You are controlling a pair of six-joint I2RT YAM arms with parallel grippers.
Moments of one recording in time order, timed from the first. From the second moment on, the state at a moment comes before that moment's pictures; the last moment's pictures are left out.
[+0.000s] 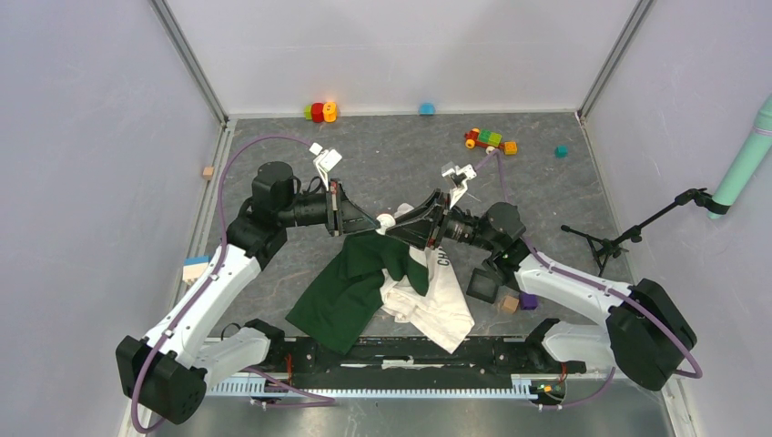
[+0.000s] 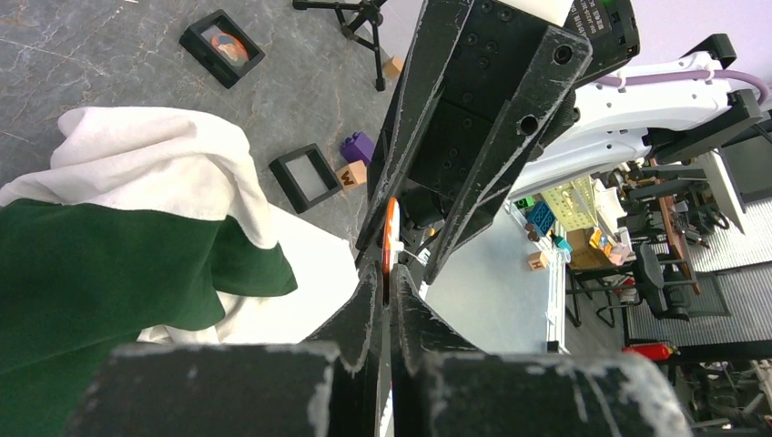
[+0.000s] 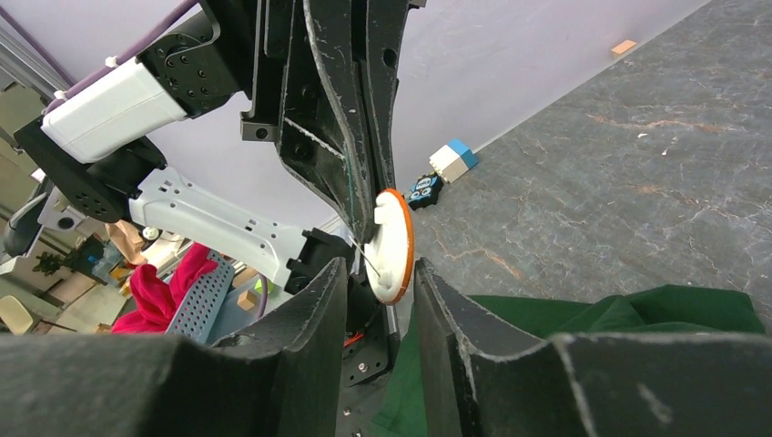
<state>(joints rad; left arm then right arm) -0.41 1.02 0.91 -0.17 0.90 -0.55 0.71 1.21 0.59 0.87 -0.60 0.73</state>
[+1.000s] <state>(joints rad) -0.46 1.00 0.90 -0.19 0.87 -0.46 0.71 1.24 0.59 0.85 -0.64 0.80</state>
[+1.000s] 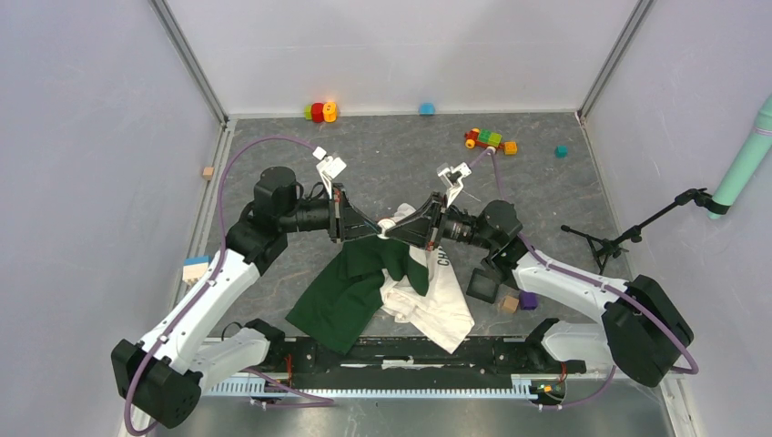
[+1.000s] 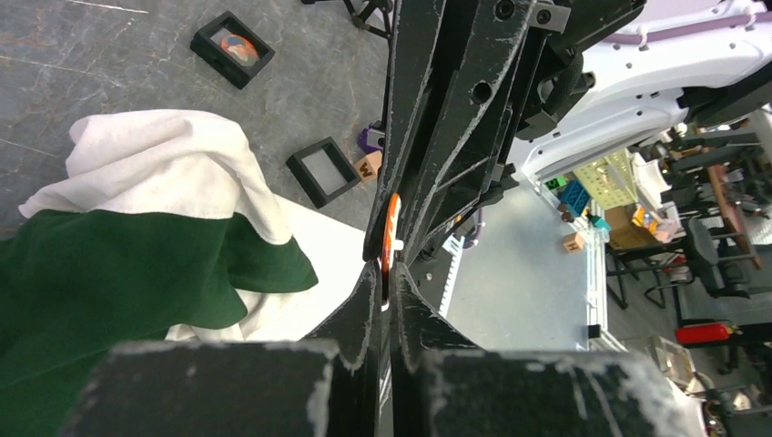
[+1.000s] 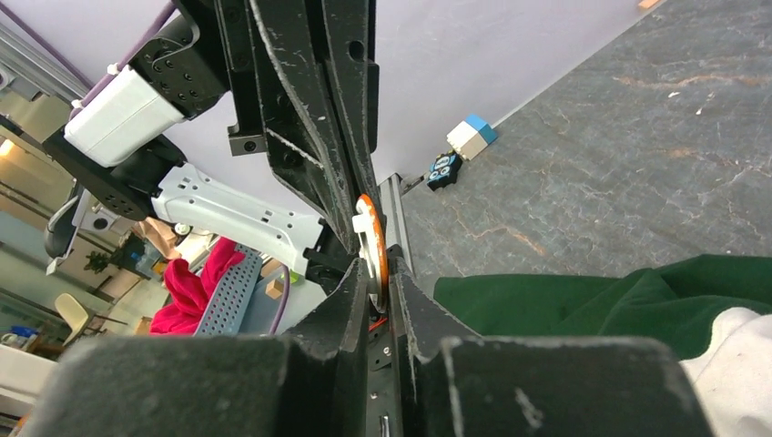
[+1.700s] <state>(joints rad) -0.52 0.94 0.90 -0.22 0.75 -0.38 0.72 1.24 0.59 0.86 -0.60 0.89</state>
